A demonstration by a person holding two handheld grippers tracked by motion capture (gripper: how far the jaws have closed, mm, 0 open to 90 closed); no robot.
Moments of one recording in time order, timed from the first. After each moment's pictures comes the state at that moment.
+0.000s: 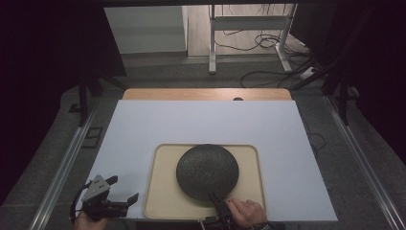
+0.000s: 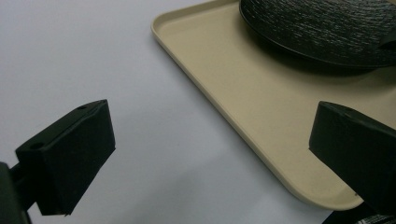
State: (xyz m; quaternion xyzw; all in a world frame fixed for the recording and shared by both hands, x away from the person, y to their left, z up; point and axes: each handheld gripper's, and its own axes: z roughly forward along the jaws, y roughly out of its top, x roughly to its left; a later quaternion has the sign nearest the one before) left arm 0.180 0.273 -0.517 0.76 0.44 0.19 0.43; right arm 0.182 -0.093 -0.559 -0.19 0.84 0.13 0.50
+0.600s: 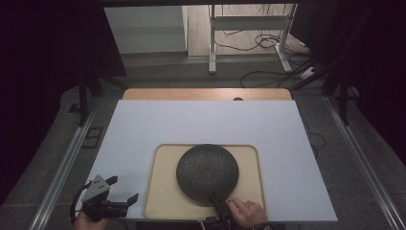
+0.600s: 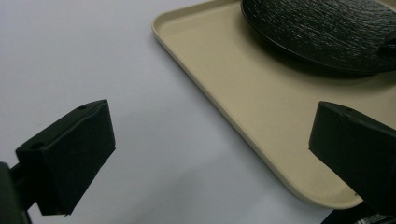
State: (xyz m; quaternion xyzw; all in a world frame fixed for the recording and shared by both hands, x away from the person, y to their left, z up) left arm 0.179 0.273 -0.517 0.76 0.45 0.19 0.43; right arm 0.176 -0.093 -0.554 -0.18 0.84 0.11 0.50
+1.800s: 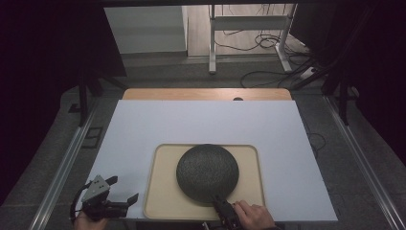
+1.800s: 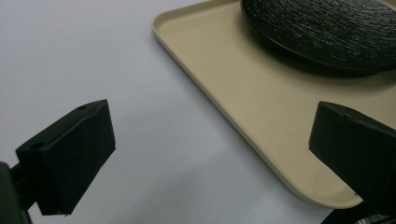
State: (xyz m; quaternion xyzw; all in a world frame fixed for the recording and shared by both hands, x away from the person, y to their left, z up) left arm 0.179 0.273 -0.517 0.76 0.44 0.19 0.43; right arm 0.163 -0.105 -0.533 -0.17 0.85 0.13 0.48
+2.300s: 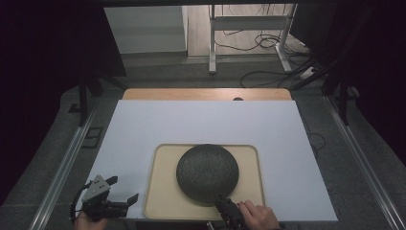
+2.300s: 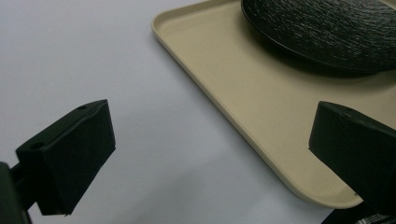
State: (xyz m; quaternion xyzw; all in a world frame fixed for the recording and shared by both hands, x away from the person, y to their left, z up) left arm 0.179 0.273 -0.517 0.76 0.44 0.19 0.43; right arm 0.161 -0.115 -0.520 -0.14 0.85 0.16 0.48
